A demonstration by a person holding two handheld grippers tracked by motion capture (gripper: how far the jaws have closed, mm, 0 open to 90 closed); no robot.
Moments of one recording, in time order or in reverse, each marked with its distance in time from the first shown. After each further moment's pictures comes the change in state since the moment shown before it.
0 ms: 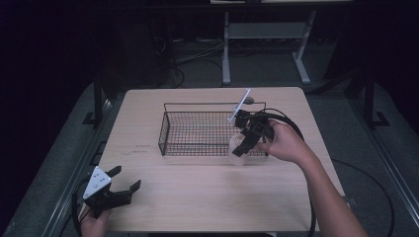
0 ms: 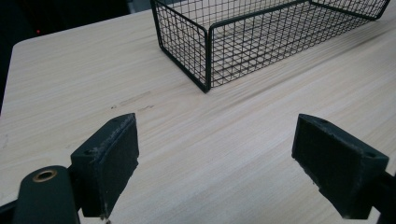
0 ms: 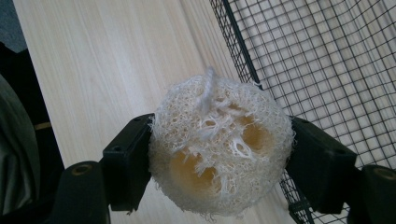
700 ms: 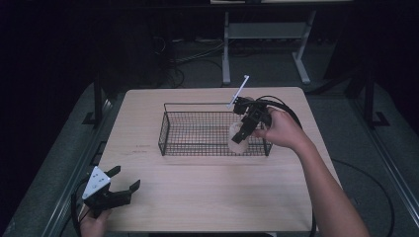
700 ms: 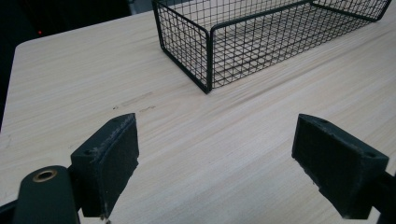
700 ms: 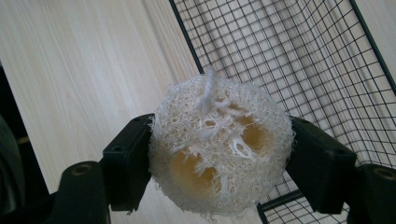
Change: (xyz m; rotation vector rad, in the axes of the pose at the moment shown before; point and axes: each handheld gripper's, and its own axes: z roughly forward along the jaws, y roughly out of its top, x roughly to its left) left arm 0.001 0.000 -0.001 -0.004 0.003 0.000; right arm -0.028 0.017 -0.009 0.005 -0.029 0.044
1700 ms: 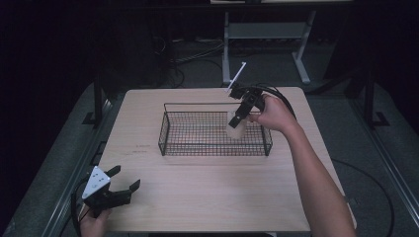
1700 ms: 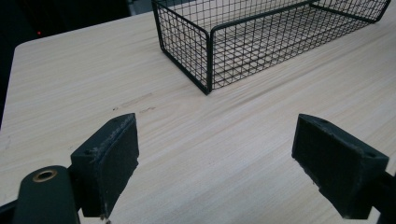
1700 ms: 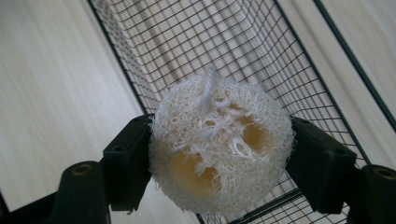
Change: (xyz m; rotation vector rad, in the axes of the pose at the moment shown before) left arm 0.001 0.001 0.000 0.005 -0.006 0.004; right arm -0.044 0.025 0.008 0.006 -0.033 0.087
